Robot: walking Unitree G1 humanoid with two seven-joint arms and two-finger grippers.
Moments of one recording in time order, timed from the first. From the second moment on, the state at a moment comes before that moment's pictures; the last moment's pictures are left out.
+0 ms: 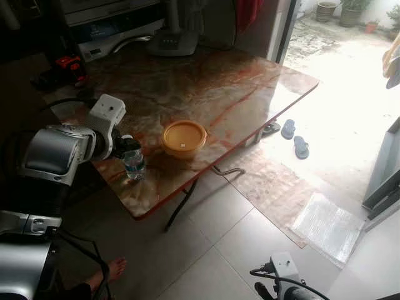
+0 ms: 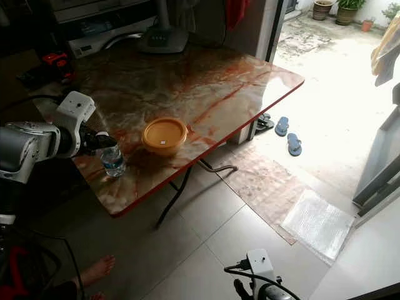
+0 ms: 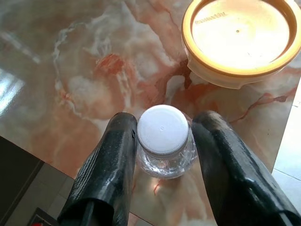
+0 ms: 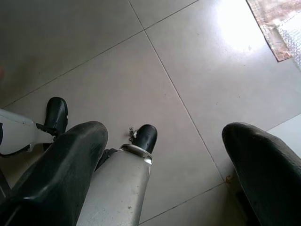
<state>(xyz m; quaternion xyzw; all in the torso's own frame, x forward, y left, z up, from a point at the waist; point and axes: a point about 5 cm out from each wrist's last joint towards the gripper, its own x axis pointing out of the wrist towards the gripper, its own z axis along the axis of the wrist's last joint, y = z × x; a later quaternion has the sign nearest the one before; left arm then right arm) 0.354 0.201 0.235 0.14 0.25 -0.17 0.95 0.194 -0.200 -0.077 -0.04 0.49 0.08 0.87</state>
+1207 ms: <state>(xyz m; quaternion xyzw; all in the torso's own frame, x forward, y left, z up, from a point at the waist) 0.358 0.203 0.230 0.11 0.24 -0.15 0.95 0.193 -0.202 -0.077 -0.05 0.50 0.08 0.86</state>
